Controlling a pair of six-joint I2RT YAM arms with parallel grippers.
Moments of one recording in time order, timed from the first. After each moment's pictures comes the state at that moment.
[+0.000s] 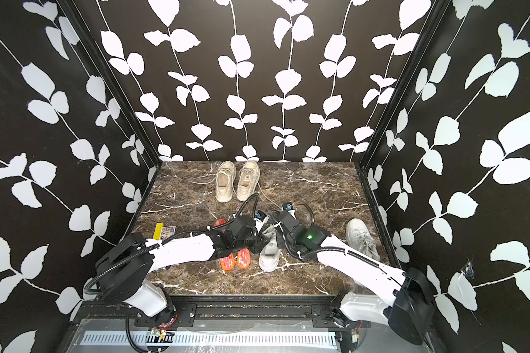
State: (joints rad) left arm -0.97 1.58 0.85 -0.01 -0.02 -0.27; right arm 0.85 1.18 0.93 -0.71 0.38 0.57
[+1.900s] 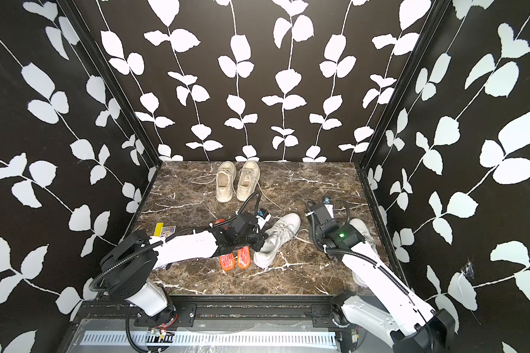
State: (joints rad) left arm -0.97 1.62 0.90 -0.02 0.03 -0.27; right arm 0.59 1.03 0.95 -0.89 0.47 0.45
